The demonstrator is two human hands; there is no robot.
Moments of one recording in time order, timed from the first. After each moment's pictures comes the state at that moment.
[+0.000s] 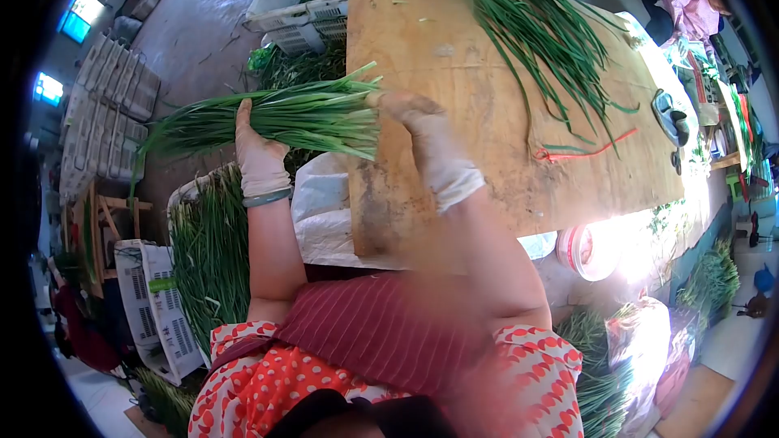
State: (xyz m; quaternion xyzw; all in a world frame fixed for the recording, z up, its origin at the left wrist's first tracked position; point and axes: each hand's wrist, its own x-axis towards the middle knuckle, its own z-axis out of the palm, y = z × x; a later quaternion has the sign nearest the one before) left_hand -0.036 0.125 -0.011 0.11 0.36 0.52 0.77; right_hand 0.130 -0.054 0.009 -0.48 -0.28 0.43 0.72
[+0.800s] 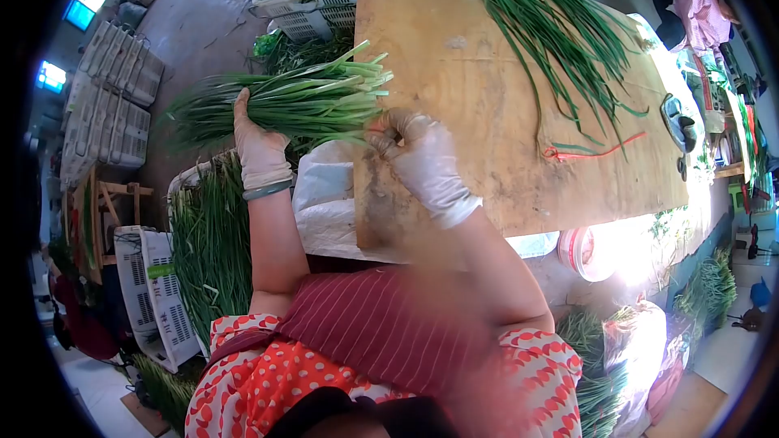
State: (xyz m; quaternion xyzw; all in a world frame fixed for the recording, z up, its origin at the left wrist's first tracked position) left_hand -0.043 0.120 -0.007 0.13 0.35 0.55 0.75; right_hand 0.102 -0.064 0.007 -0.71 -0.48 0.15 0.49
